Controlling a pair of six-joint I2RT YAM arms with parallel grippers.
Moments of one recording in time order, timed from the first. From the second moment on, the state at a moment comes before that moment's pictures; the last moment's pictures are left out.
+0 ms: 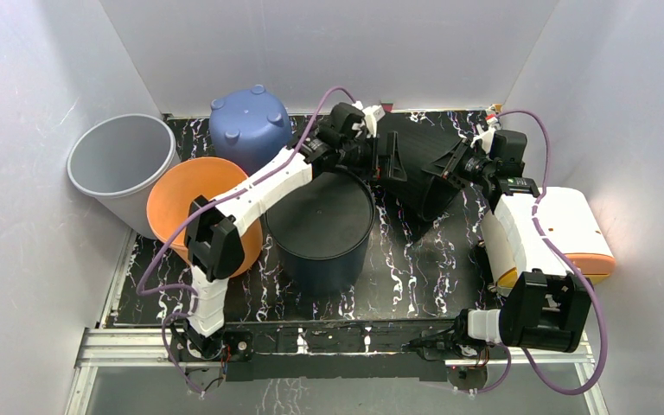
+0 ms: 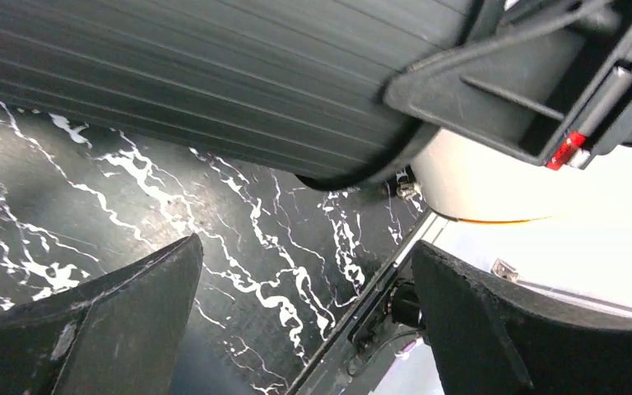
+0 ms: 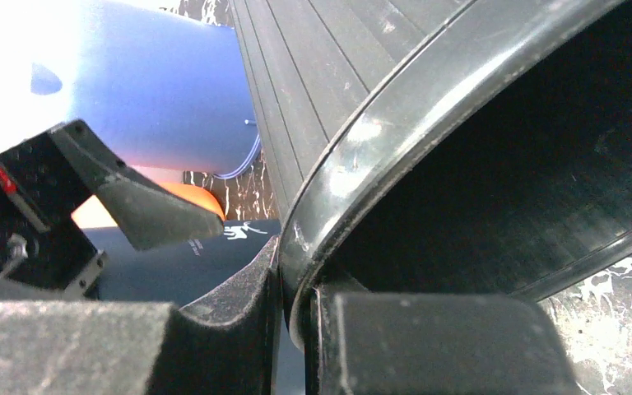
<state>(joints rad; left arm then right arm) -0.74 2.02 1.96 -0.60 0.38 -0.57 -0.13 1.30 1.04 -0.29 -0.65 0.57</state>
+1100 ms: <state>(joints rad) -0.59 1.54 1.81 -0.96 -0.06 -0.57 -0.13 1.28 1.04 -0.32 -0.67 0.57</state>
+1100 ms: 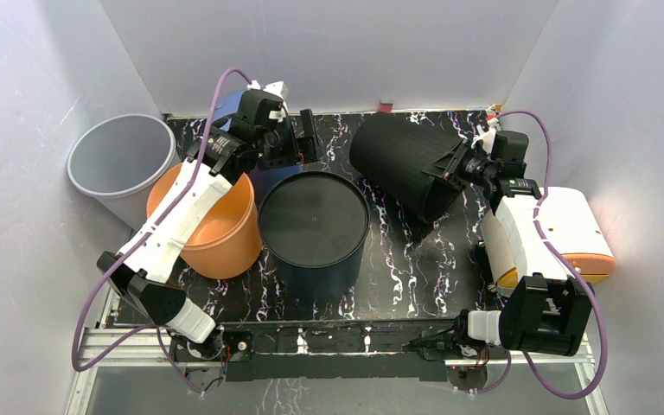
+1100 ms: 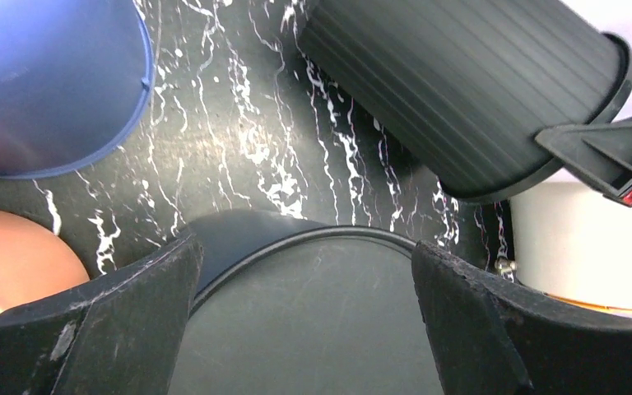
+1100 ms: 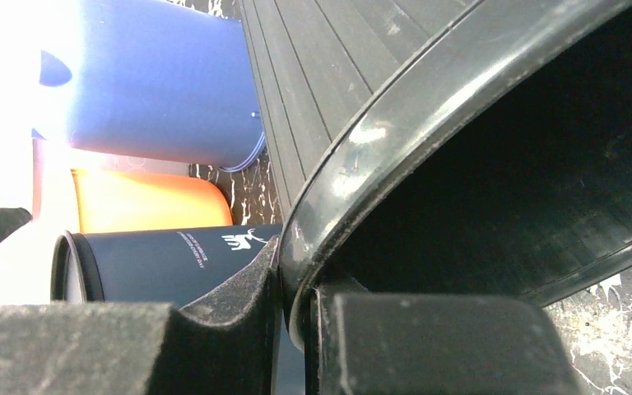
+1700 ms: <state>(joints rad) -0.74 1.45 1.52 -0.83 0.01 -0.74 -0.13 1.28 1.04 -0.32 -0.67 0.57</state>
